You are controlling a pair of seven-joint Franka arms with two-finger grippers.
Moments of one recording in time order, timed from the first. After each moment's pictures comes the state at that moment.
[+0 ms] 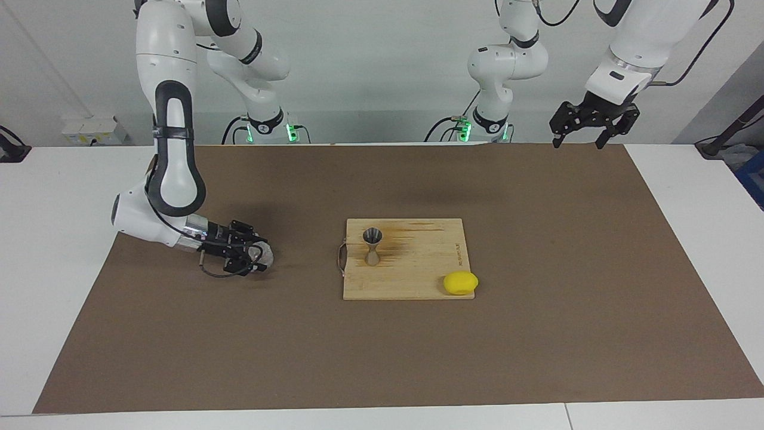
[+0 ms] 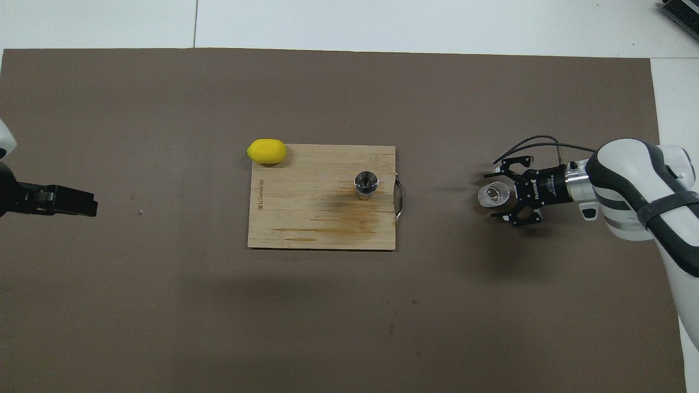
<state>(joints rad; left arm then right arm) 0.02 -0.15 -0.10 -1.72 -0.02 1.56 0.02 -0.15 0.40 0.01 -1.98 0.88 1.99 0.70</state>
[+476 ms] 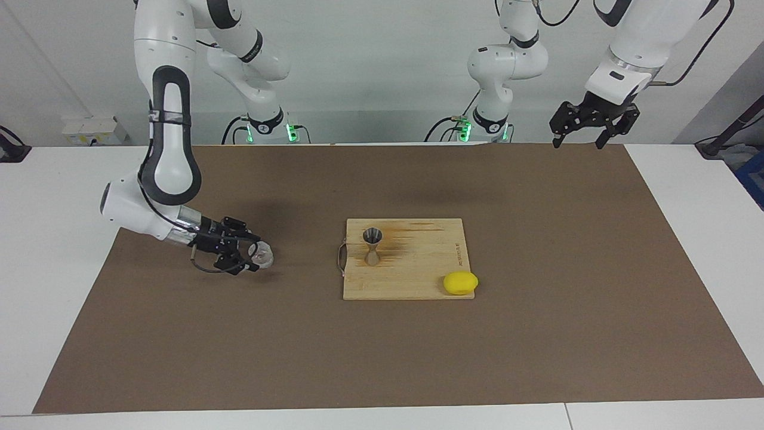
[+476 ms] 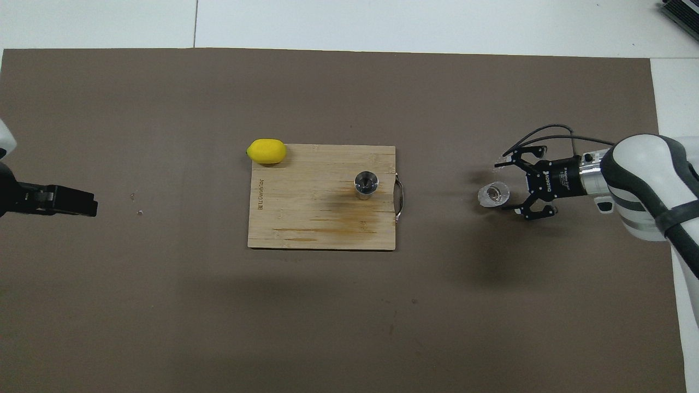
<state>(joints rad) 0.02 -0.15 -0.10 -1.72 -0.02 1.56 0.02 -0.15 0.31 0.01 -1.97 0.80 2.00 0.70</state>
